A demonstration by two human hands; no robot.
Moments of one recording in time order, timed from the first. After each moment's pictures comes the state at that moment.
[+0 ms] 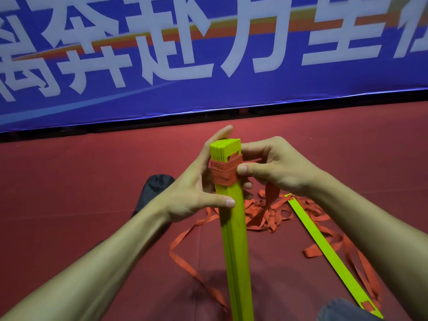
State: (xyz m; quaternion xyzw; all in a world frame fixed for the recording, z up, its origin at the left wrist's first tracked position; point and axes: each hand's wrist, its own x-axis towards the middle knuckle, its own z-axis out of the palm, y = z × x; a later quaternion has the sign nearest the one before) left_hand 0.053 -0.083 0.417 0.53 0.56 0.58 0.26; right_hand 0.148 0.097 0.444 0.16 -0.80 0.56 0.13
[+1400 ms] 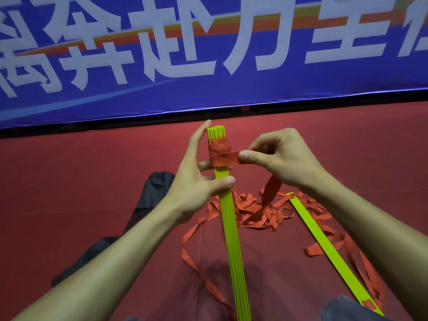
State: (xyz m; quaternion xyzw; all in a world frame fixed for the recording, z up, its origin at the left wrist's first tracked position) left_hand 0.057 -0.080 0.408 0.38 0.65 0.65 0.11; right_hand 0.141 0.096 0.441 0.00 -0.87 0.38 0.30
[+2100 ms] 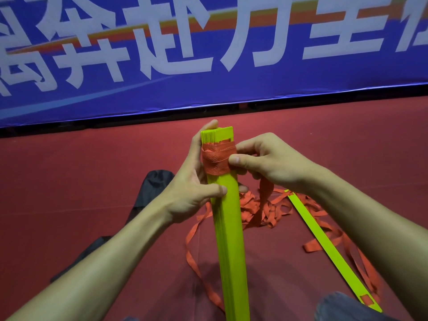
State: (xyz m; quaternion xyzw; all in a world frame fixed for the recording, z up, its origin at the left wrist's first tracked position) left_hand 0.056 -0.081 0.406 0.46 0.54 0.66 0.24; right_hand 0.145 0.086 0.447 0.07 -0.86 0.49 0.13
